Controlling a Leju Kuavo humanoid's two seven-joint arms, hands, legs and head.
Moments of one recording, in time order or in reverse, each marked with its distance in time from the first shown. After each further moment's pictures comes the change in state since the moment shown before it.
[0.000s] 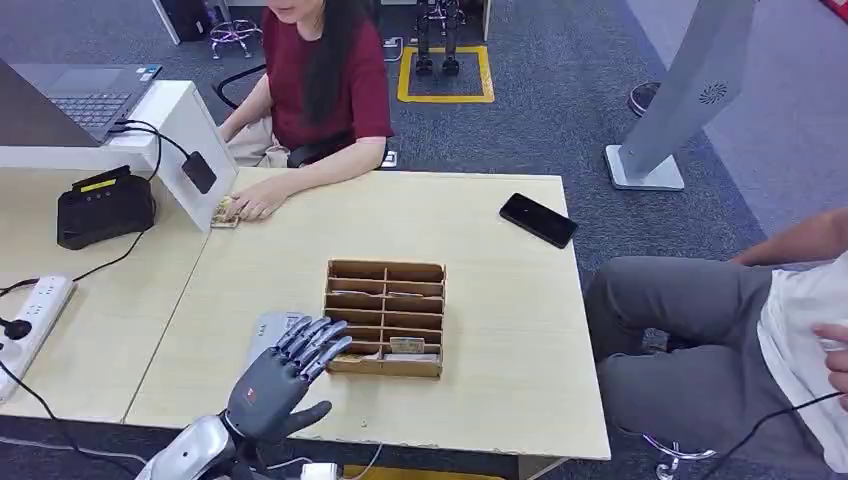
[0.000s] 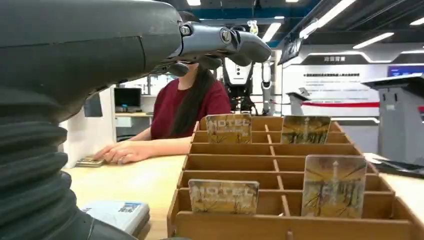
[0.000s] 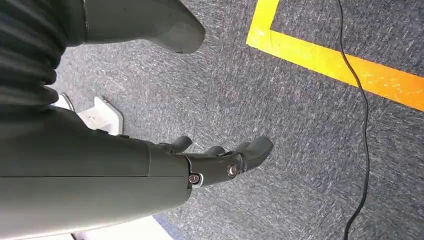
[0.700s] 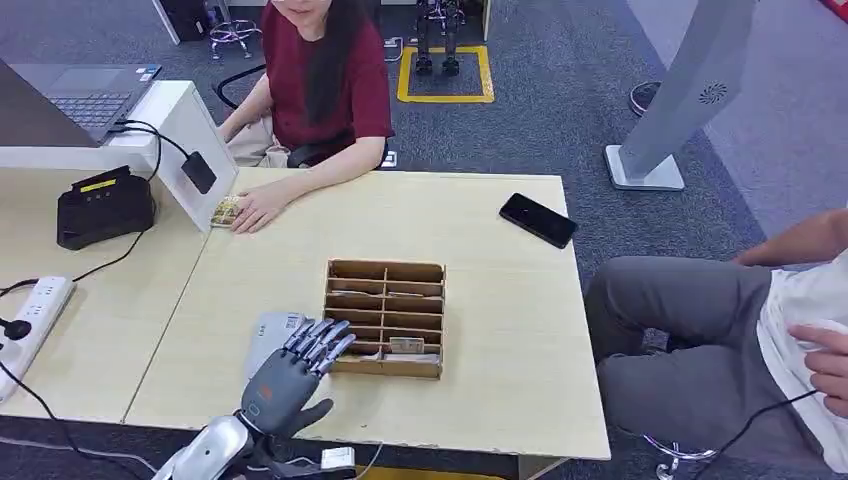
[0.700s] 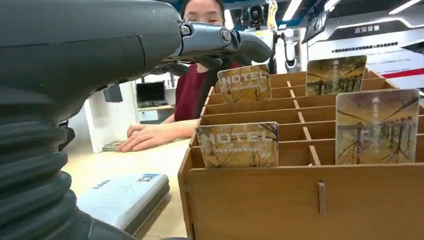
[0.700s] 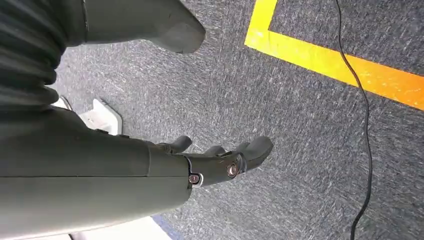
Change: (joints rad) left arm -0.038 -0.053 -0.008 0.136 -0.088 0.011 0.107; right arm 0.000 0.000 -0.016 0.000 0.003 -0.003 -0.010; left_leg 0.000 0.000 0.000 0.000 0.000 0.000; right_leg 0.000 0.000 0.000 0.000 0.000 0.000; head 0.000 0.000
